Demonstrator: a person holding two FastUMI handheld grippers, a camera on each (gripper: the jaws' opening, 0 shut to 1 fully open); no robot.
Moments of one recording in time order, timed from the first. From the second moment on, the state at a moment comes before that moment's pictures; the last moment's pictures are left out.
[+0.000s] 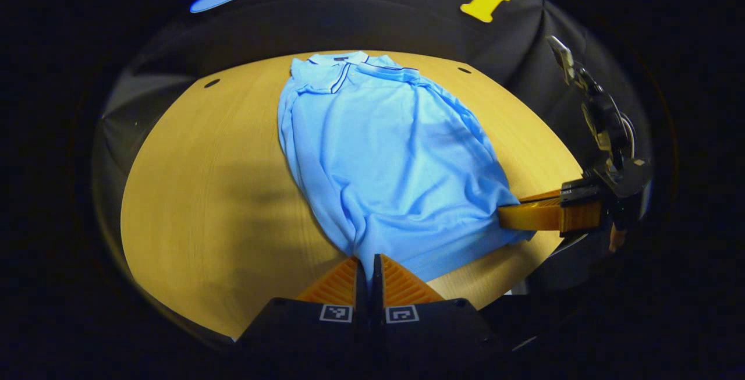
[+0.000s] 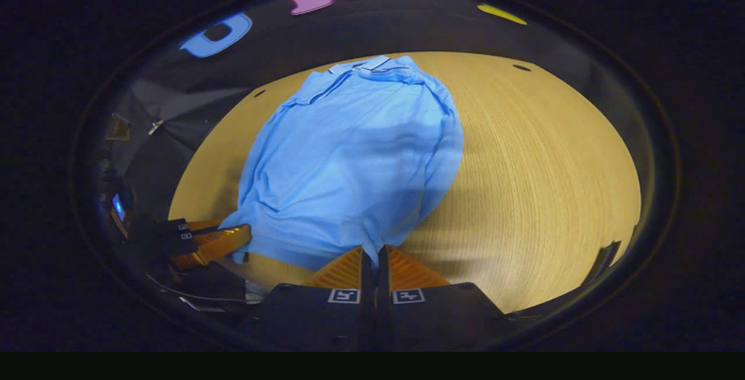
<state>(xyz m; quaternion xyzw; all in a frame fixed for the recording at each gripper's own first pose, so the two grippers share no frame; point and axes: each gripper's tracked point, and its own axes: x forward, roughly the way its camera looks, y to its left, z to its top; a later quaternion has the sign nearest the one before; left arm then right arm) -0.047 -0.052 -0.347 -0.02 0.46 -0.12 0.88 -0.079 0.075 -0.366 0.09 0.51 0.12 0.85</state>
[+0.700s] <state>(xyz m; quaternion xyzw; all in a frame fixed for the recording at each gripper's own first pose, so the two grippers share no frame) 0.173 -0.040 -0.237 -0.10 0.39 -0.05 0.91 0.168 0.084 -0.263 0.11 0.38 0.17 0.90</state>
